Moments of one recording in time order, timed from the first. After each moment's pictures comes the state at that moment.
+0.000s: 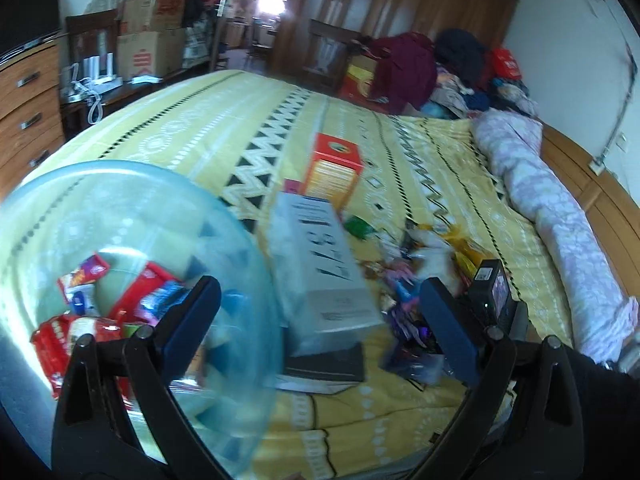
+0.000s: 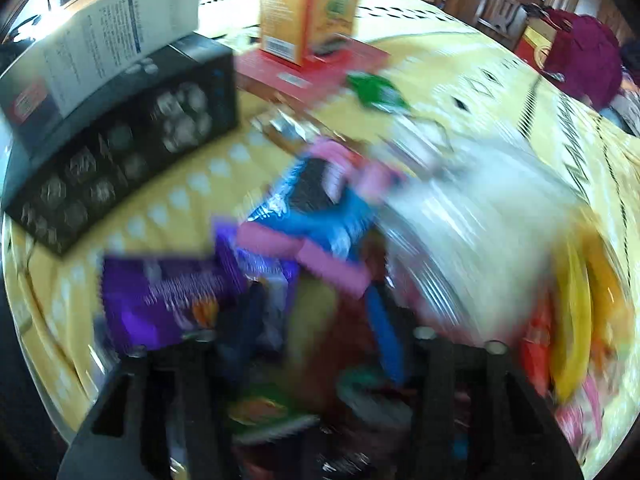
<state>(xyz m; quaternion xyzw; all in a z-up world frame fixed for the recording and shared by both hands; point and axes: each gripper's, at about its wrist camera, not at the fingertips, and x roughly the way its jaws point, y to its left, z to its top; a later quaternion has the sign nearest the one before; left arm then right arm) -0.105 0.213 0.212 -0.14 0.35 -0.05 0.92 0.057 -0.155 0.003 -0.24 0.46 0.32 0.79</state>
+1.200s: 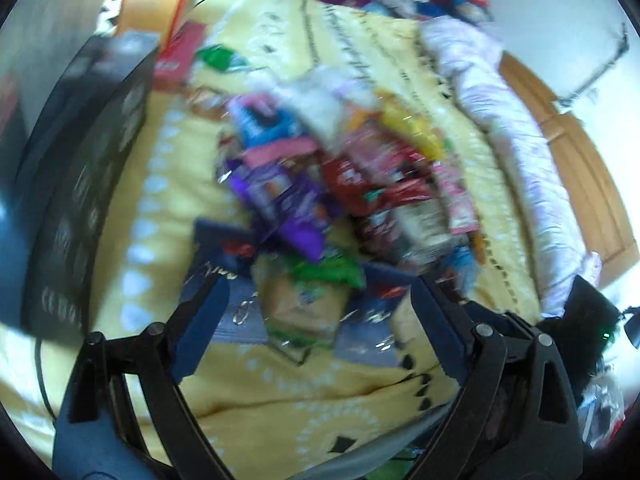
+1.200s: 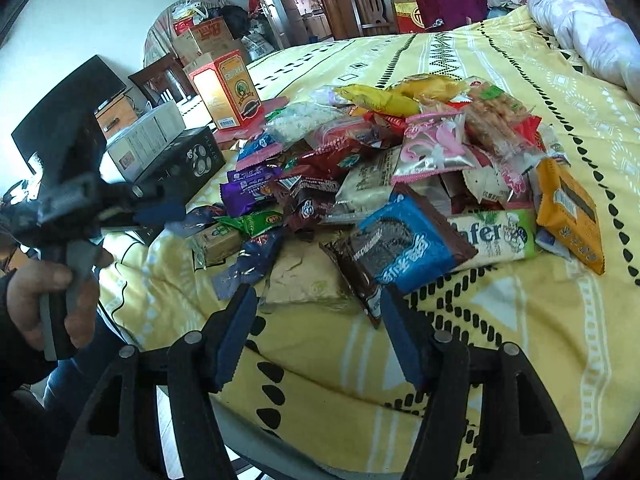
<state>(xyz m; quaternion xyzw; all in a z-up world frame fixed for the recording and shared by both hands) -0.058 0.070 0.069 -0.19 0.49 -0.18 0.83 -0.091 -0.326 0.032 0.04 0.42 0.26 0.87</state>
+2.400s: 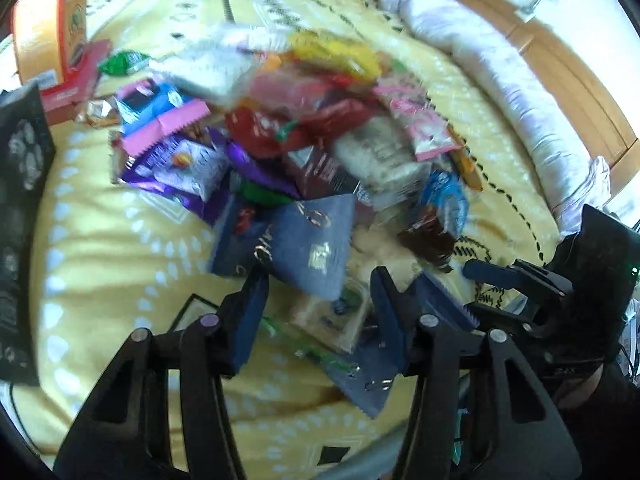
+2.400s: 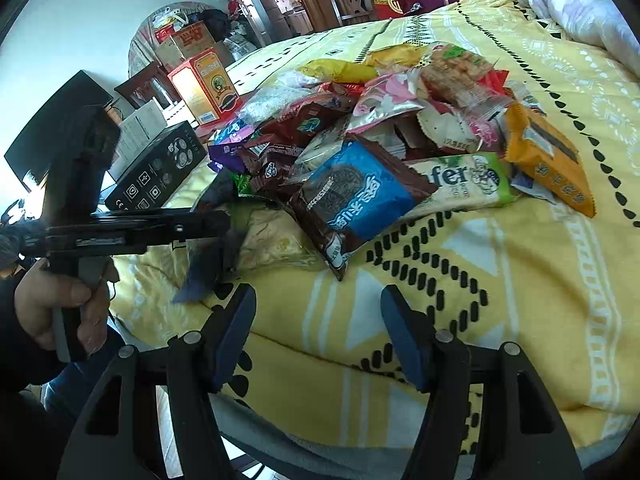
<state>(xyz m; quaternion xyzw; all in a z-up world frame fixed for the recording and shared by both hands) -0.059 0.007 0.062 -0.07 0.50 -0.25 0.83 -0.102 -0.356 0.012 0.07 0.44 0.24 0.86</state>
